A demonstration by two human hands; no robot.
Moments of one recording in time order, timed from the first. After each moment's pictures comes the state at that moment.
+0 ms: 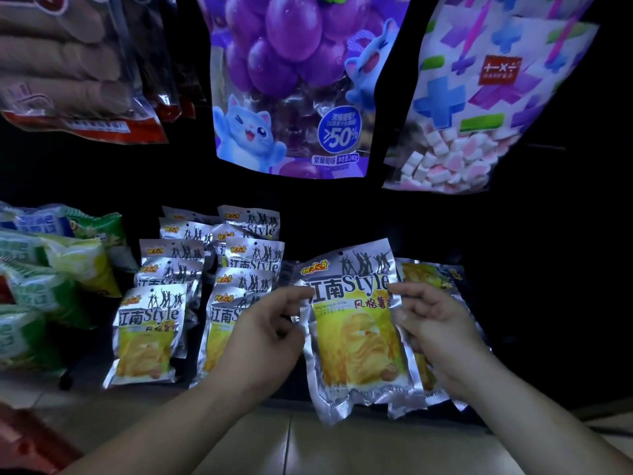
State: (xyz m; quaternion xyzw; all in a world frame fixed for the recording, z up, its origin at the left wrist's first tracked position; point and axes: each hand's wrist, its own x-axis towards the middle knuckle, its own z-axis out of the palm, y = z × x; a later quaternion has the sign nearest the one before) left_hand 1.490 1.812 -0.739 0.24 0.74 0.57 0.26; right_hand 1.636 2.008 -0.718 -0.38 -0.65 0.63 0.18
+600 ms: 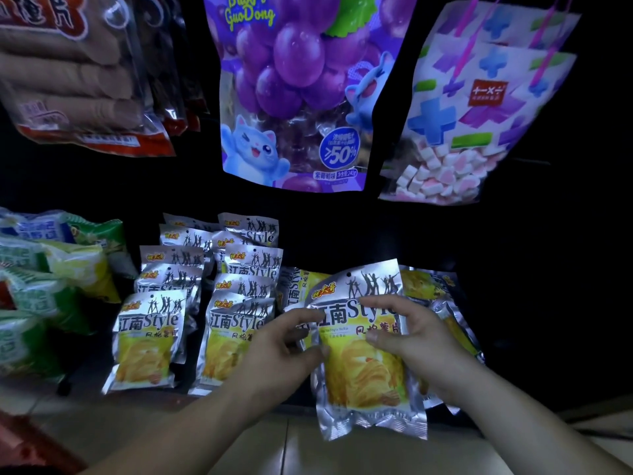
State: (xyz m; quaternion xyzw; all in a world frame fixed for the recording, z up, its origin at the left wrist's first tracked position) left_hand 1.499 1.815 -0.743 0.24 0.72 0.55 0.36; right_hand 1.637 1.999 -0.708 -0.30 -0.72 0.62 0.08
